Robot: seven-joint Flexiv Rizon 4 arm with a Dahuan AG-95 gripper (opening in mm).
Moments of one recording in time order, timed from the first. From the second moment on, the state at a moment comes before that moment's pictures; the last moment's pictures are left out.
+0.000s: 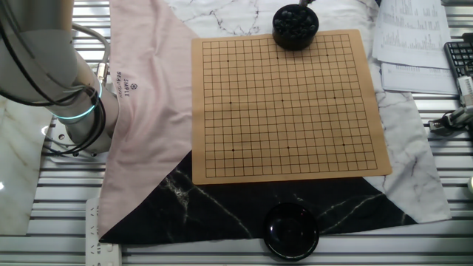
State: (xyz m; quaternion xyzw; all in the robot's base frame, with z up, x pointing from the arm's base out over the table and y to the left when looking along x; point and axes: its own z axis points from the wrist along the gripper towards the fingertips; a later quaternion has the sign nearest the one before) arm 0.538 0.315 0.065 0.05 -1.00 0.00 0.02
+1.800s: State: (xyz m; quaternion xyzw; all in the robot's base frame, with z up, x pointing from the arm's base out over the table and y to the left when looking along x) arm 0.511 0.301 0.043 0.05 -1.00 0.00 0.02
